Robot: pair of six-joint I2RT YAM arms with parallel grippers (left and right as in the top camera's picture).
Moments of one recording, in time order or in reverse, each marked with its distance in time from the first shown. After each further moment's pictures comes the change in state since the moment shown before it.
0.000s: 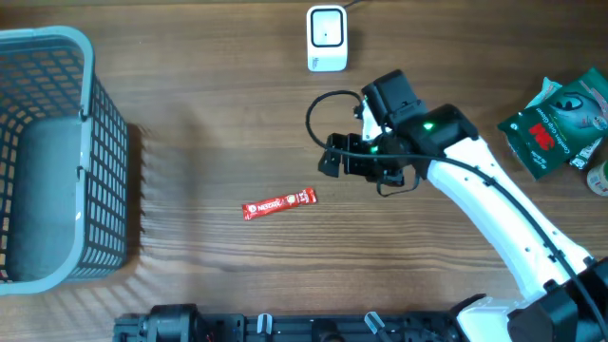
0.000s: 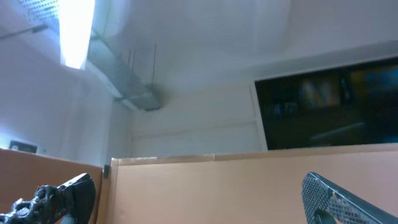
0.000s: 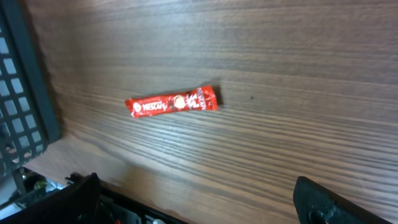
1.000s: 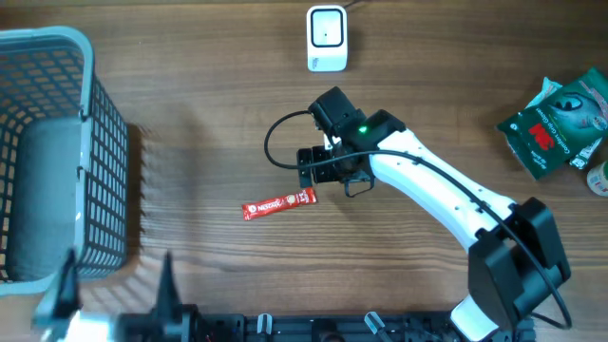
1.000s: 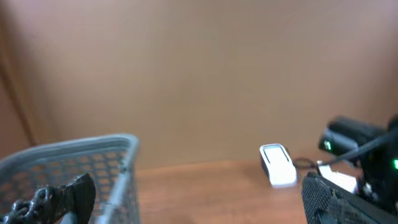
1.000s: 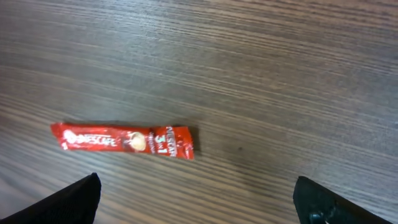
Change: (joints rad) left arm -0.018 -0.085 -0.498 -0.330 0.112 -0.040; right arm 0.141 0.240 0.000 0.157 0.215 -0.076
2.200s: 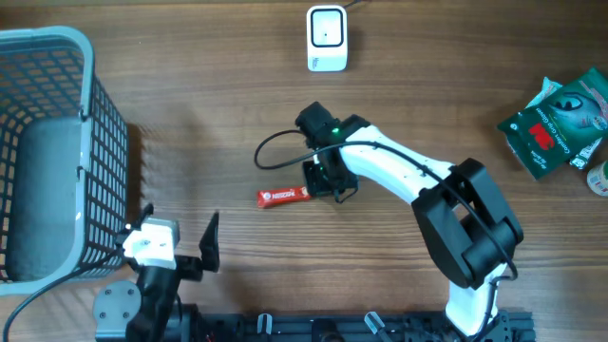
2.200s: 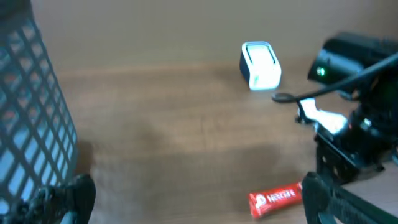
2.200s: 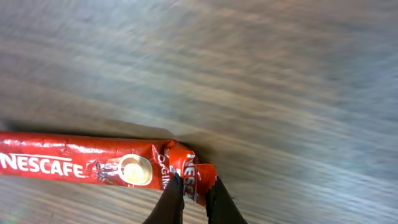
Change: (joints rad) left arm 0.000 0.000 -0.462 0.082 0.085 -0.082; right arm 0.002 0.222 0.010 0.033 -0.046 -0.031
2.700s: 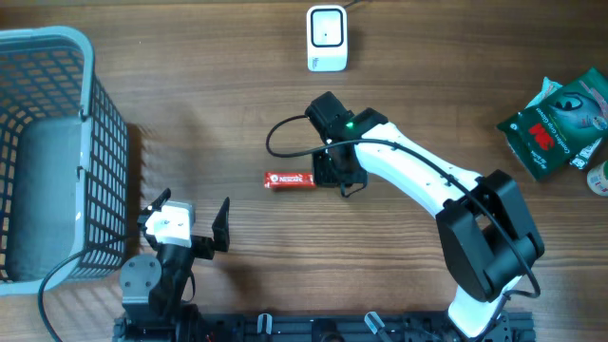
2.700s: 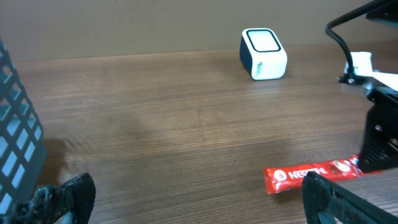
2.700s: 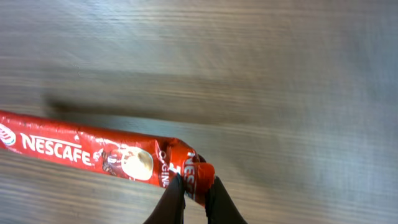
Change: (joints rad) left arm 0.000 0.000 -0.288 0.290 0.031 0.000; right arm -0.025 -0.095 -0.001 -0.062 0.043 0.161
